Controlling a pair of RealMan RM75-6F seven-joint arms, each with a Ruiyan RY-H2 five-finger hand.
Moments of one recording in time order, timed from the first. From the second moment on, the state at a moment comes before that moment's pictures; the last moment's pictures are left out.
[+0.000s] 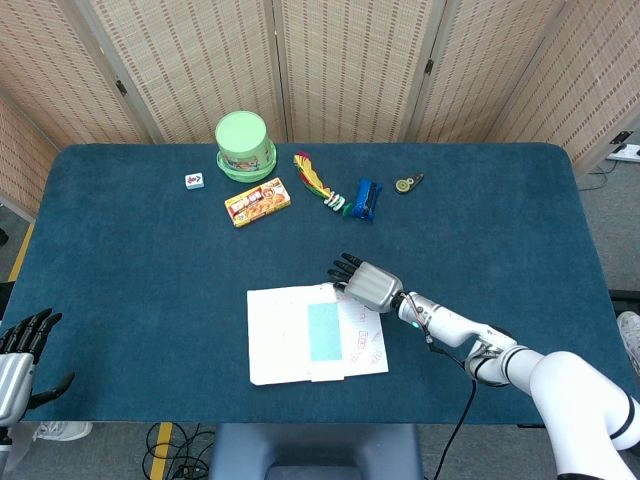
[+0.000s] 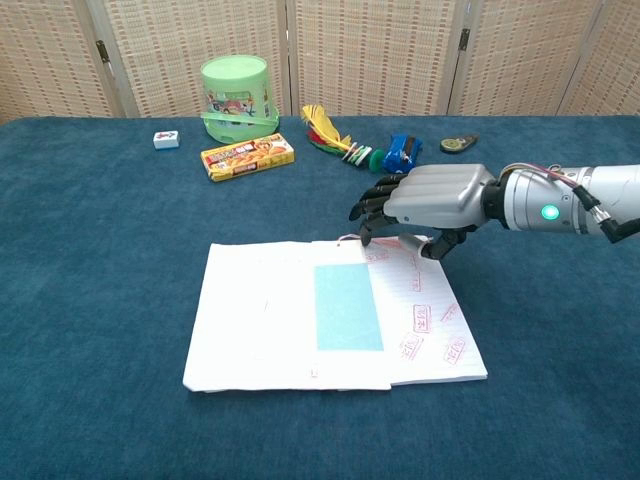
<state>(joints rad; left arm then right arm) -0.05 -1.10 -0.01 -1.60 1.50 1.49 0.04 1.01 -1.65 -0.12 -0.88 -1.72 0.82 0.15</state>
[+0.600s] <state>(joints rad) -0.05 -1.10 -0.01 -1.62 1.51 1.50 0.05 0.98 -1.52 -0.13 -1.11 -1.78 0.97 0.16</state>
